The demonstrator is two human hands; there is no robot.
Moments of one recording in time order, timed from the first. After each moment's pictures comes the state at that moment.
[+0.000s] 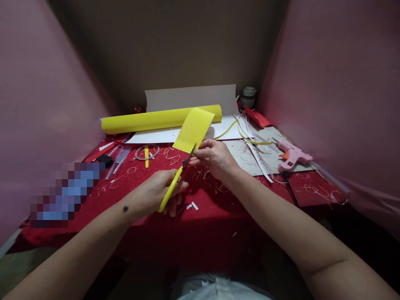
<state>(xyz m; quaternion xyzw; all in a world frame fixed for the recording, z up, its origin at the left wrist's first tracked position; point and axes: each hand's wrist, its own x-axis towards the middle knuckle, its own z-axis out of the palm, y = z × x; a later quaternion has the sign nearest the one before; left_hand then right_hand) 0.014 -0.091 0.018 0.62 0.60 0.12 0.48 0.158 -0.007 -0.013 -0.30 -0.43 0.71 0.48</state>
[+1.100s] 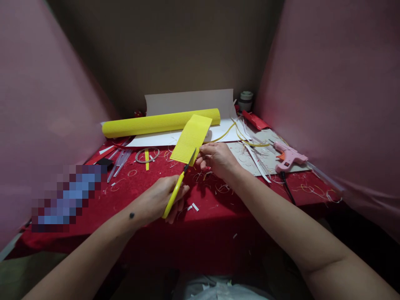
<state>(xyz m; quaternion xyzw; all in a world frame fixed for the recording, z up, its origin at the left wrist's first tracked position) 0.013 -0.100 0.009 0.64 0.56 0.16 0.50 0.165 -0.005 -0.009 -0.34 -0.47 0.67 0.46</state>
